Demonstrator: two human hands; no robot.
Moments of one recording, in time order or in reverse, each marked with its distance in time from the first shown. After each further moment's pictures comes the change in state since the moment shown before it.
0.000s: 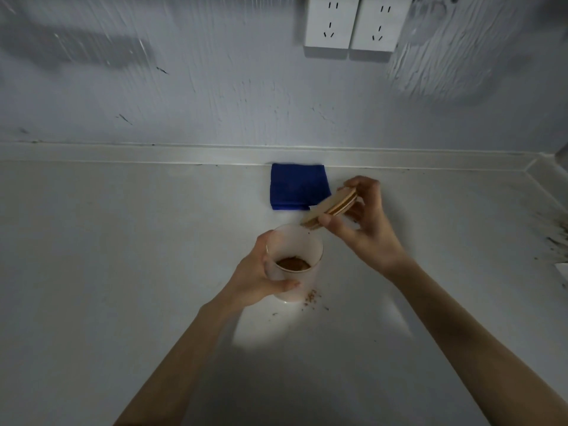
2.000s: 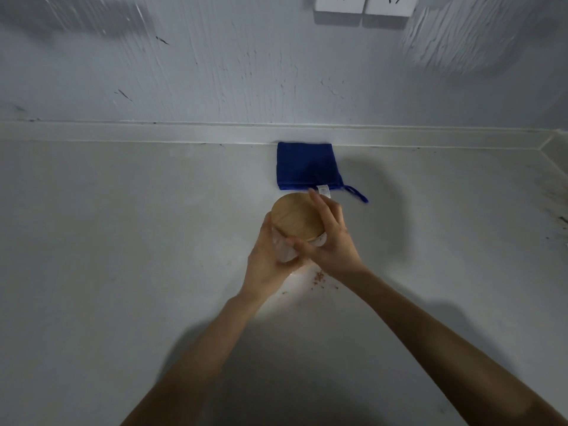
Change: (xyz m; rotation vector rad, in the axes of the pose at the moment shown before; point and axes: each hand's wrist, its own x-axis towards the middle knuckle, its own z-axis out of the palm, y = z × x) left_hand -0.001 -0.010 0.026 0.133 0.351 0.095; right_hand -0.021 0.045 0.070 -0.214 -0.044 0.144
